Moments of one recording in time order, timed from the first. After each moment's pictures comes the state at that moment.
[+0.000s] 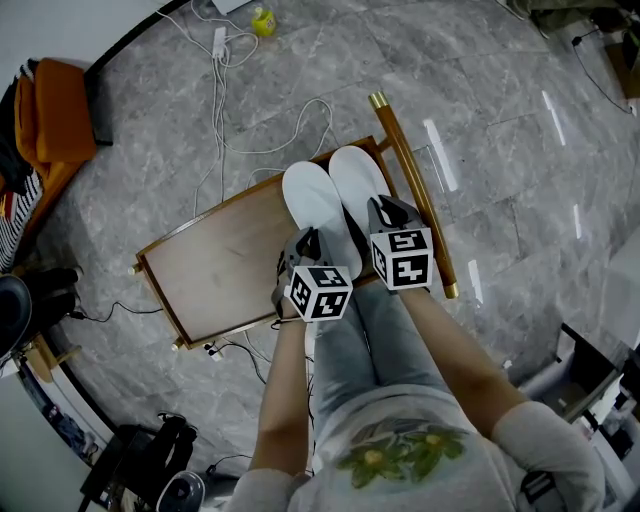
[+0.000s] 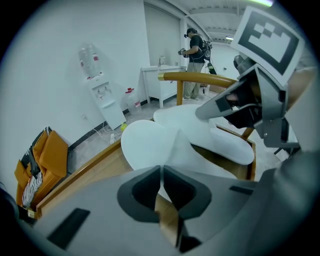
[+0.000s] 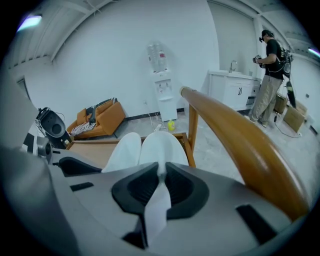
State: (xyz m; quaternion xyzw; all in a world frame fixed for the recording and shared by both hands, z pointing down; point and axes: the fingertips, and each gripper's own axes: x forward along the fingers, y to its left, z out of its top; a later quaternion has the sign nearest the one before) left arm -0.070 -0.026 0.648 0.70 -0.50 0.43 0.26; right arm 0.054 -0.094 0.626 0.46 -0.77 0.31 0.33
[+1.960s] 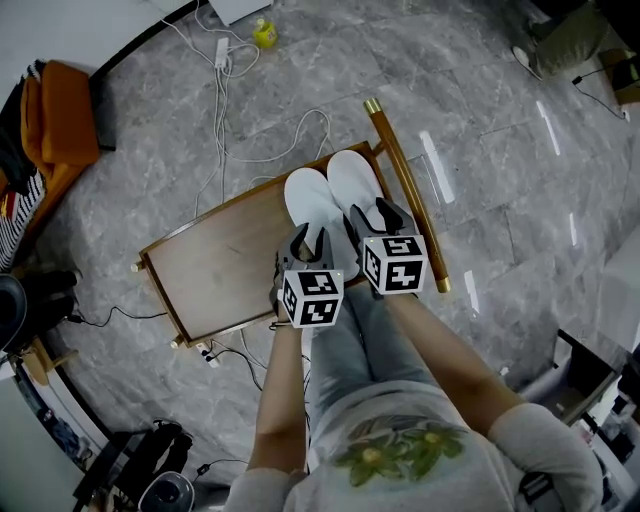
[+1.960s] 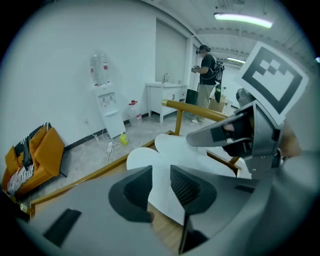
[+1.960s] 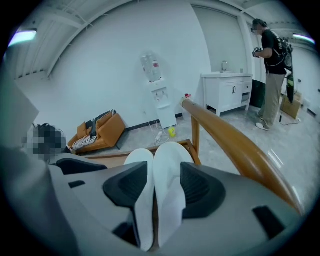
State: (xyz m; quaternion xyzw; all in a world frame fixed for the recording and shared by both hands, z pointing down) left arm -0.061 -0.038 0.595 0.74 -0.52 0.34 0.26; right arm 0.041 -0.087 0.597 0.48 -0.76 0.33 0.27
